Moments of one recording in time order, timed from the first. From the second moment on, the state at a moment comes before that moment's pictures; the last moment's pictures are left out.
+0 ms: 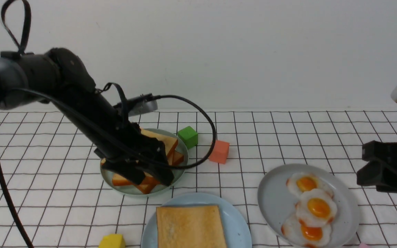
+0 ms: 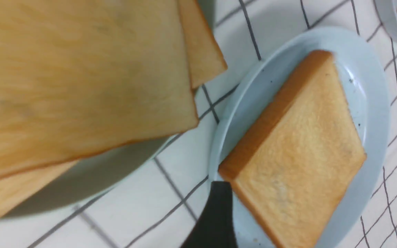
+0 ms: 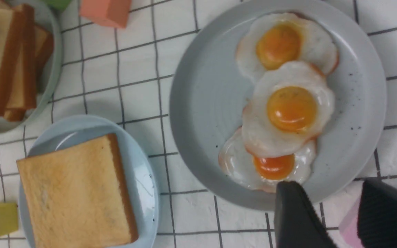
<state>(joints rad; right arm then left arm) 0.08 1.23 -0.88 0.38 0.78 0.10 -0.20 1.88 -1.46 -0.59 1.16 0.46</state>
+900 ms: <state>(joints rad) -0.11 1.76 -0.89 0.89 0.65 -0.43 -0.67 1.58 -1.35 -0.44 0.85 0.31</state>
